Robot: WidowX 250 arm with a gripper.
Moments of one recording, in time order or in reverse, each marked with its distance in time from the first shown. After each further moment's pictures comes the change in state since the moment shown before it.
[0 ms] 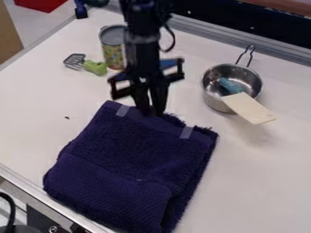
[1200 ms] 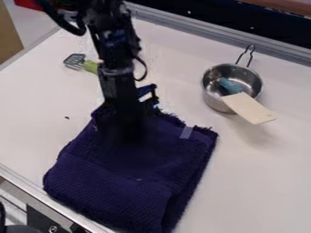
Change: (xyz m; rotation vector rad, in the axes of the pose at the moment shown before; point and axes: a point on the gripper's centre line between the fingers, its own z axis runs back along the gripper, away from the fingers) arm 0.028 0.034 -0.041 0.048 0.124 0.250
